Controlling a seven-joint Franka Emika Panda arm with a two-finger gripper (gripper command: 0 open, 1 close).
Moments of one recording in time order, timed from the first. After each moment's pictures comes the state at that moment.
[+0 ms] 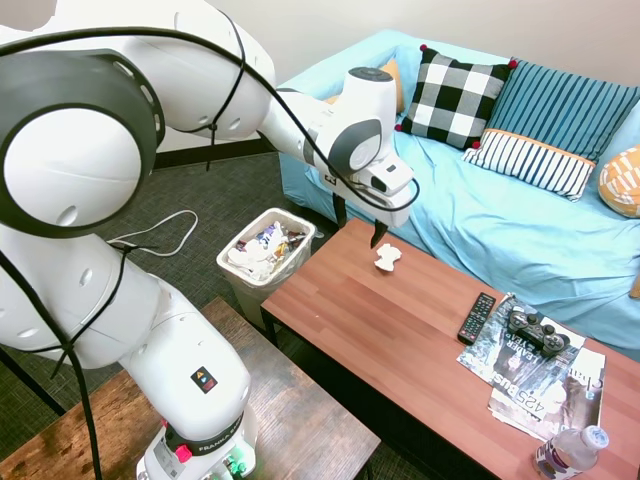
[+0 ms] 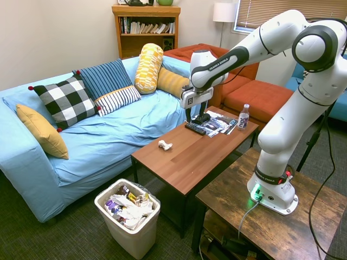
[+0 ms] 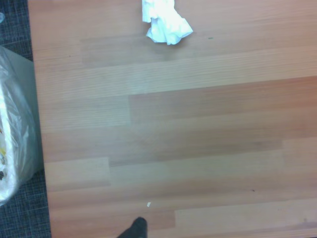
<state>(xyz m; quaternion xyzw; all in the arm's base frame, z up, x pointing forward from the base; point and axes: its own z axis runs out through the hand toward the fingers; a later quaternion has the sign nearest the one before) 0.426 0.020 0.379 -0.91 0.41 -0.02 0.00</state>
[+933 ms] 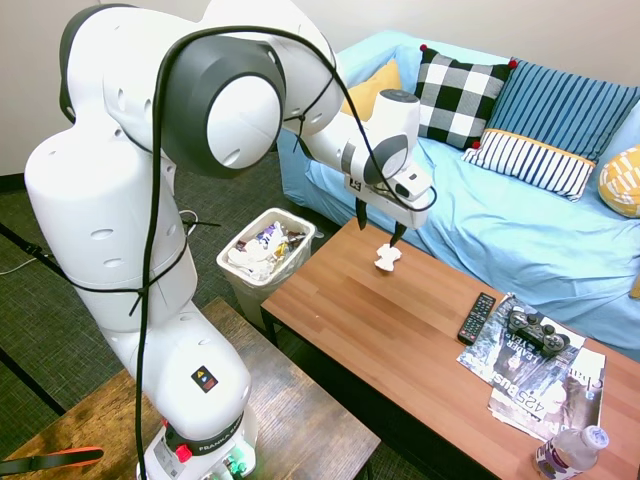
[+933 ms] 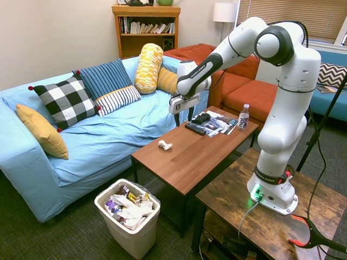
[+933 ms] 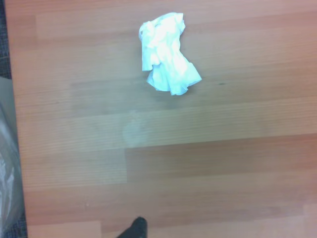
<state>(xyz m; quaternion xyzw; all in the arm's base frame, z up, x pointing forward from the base) 0.510 0.018 0.319 -0.92 0.40 -0.01 0.01</state>
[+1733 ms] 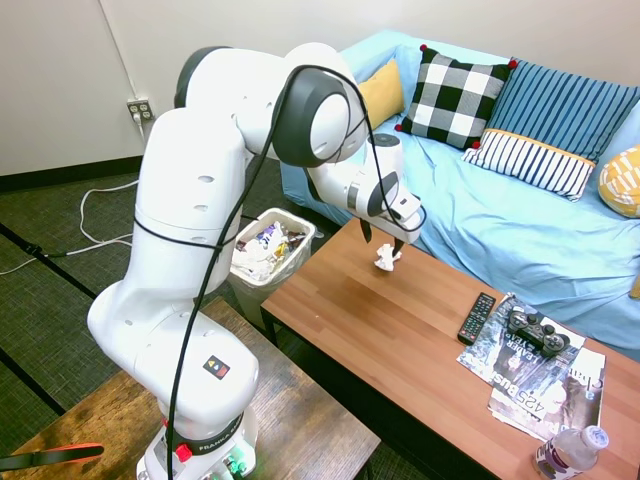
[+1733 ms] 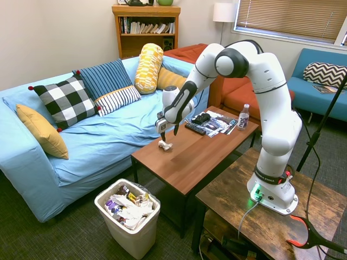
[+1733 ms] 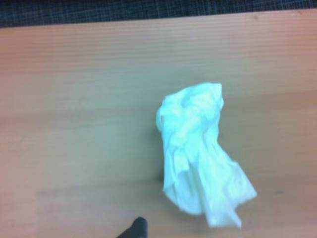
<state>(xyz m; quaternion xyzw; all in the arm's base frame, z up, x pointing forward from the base) 0.600 0.059 0.167 -0.91 0.40 -0.07 -0.01</state>
